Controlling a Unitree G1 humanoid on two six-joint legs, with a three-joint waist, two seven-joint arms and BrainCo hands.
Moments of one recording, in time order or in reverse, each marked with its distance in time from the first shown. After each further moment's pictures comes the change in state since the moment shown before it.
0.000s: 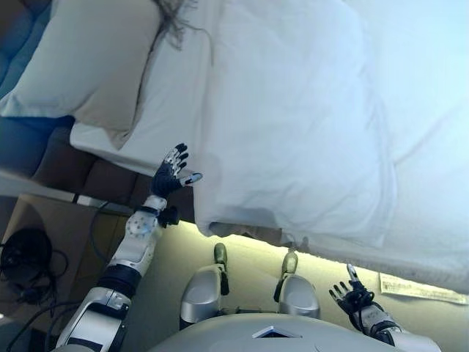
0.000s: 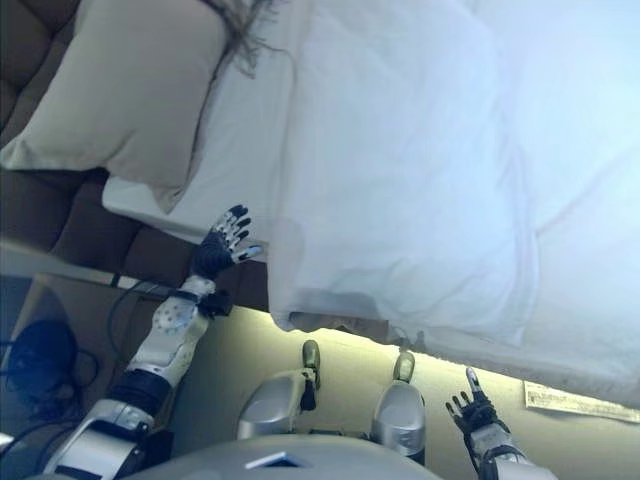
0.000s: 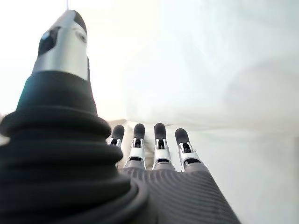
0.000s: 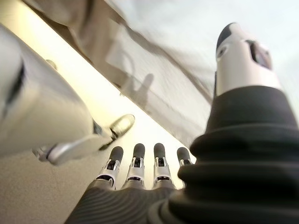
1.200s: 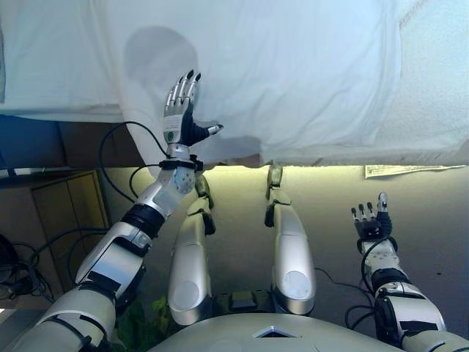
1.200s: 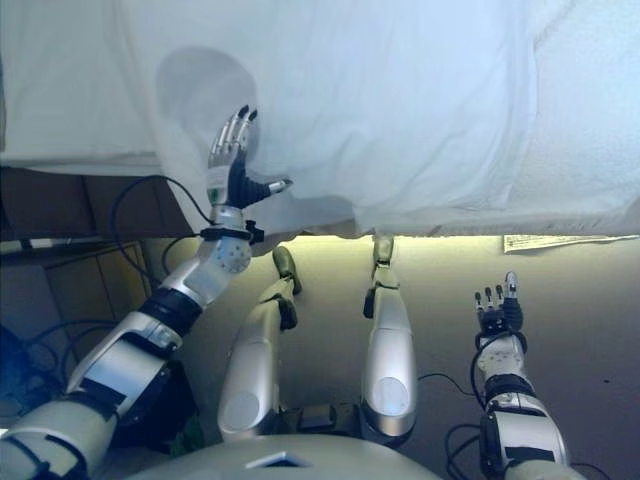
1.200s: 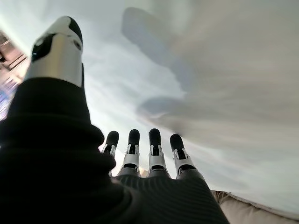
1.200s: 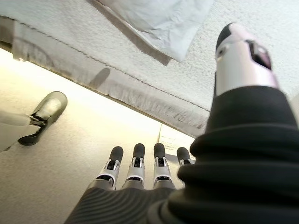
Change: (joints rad) left arm -0.425 -0.050 -0.196 0.202 0.647 0.331 0.502; right arm -0.239 -0.063 0.090 -0.261 0.350 -0.236 -0.075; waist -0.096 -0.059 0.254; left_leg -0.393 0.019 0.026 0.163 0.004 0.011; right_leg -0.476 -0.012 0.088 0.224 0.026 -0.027
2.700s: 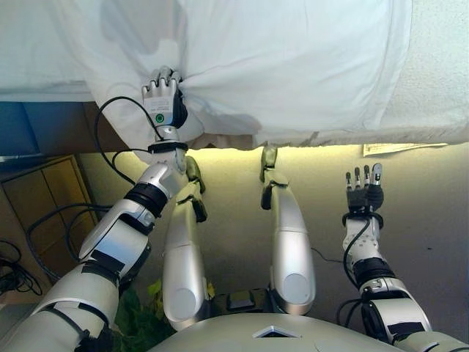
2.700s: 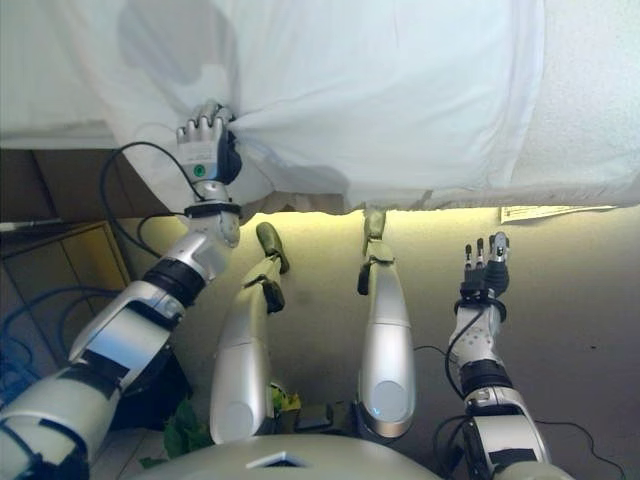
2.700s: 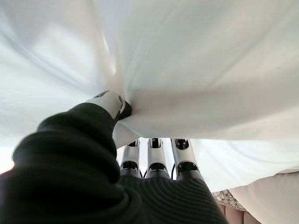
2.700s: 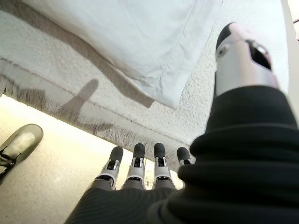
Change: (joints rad) left arm -0.162 -0.010 -0.060 0.181 0.083 0.288 0.081; right arm 0.013 0.093 0.166 -0.359 0.005 -0.234 -0.082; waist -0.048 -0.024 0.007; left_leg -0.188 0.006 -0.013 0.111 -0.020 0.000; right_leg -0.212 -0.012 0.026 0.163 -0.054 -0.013
